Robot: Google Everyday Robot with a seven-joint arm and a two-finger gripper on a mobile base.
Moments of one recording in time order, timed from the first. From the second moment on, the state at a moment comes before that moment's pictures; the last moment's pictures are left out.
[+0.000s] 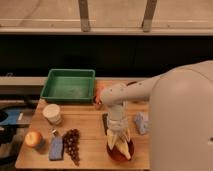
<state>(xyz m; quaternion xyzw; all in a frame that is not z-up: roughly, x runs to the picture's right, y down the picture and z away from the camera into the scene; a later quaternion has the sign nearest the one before) 0.077 0.265 0.707 -0.44 0.35 0.45 0.69</state>
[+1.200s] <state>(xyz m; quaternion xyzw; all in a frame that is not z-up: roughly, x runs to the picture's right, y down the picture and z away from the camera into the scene) 0.092 0.254 0.693 -0.43 0.33 0.50 0.68</state>
